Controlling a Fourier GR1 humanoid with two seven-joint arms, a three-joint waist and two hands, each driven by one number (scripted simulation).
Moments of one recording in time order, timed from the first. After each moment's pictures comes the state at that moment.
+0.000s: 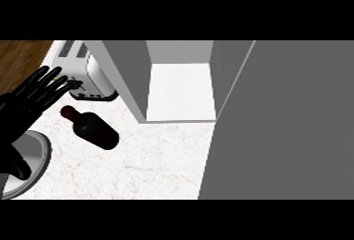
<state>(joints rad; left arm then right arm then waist) -0.25 0.43 0.23 -1.43 0.70 -0.73 0.18 -0.06 -0.17 0.55 -2.51 0.08 -0.36 0.62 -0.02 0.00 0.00</state>
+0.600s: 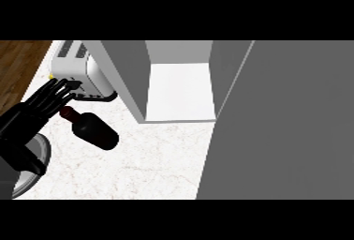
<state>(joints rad) -0.26 0.41 0.26 -1.20 0.44 -0.83 -0.06 -0.09 -0.21 0.60 -2.51 0.10 -0.43 0.64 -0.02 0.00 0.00</state>
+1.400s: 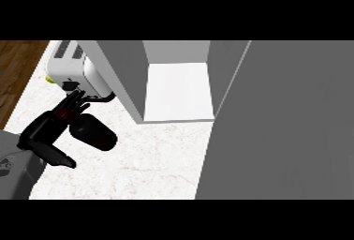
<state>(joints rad) -0.35 0.38 0.21 -0.82 0.10 -0.76 -0.40 -0.14 -0.27 0.61 -2.51 0.11 -0.49 0.66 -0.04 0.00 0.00</state>
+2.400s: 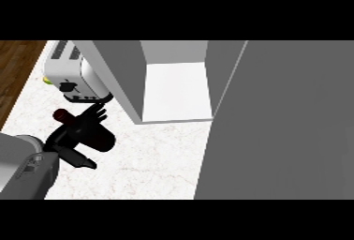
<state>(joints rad) -0.45 0.35 0.11 -0.49 -0.01 -0.72 -0.56 -0.16 -0.34 0.64 -2.50 0.10 -0.55 0.63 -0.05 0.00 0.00</state>
